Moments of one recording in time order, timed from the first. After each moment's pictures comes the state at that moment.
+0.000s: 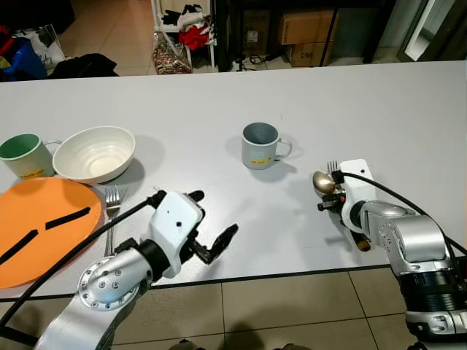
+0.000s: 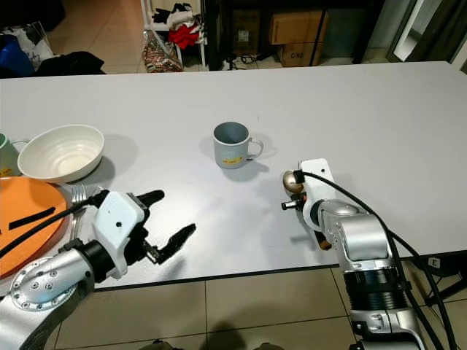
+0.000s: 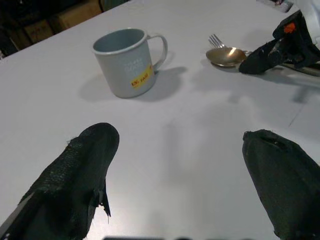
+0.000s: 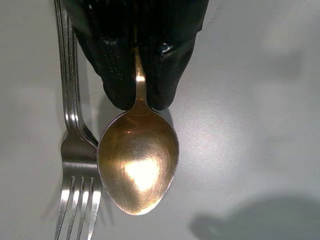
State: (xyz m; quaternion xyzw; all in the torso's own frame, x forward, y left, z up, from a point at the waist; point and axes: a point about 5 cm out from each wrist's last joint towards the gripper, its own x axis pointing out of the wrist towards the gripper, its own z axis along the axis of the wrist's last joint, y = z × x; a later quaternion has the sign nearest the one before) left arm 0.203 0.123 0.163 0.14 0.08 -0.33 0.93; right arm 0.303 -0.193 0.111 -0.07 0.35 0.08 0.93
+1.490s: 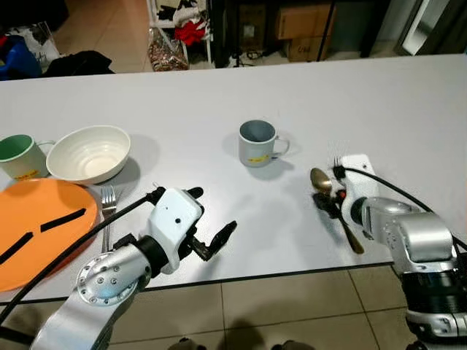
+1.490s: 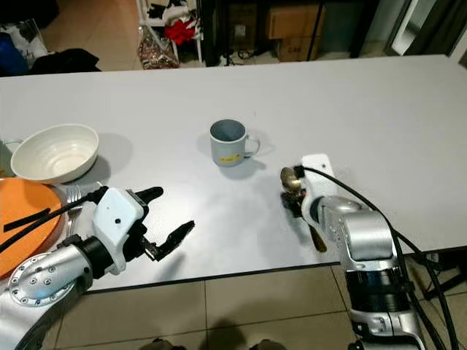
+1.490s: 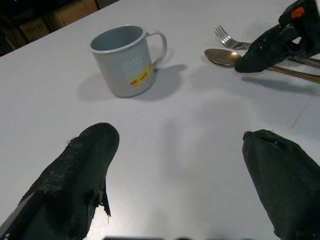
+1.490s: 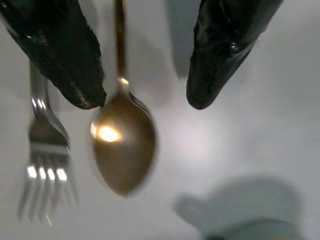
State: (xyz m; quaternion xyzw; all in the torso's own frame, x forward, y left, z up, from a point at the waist) left arm 0.205 0.127 0.165 0.14 0.08 -0.33 0.93; right arm 0.299 -0.184 0.133 -0.06 0.32 0.11 0.94
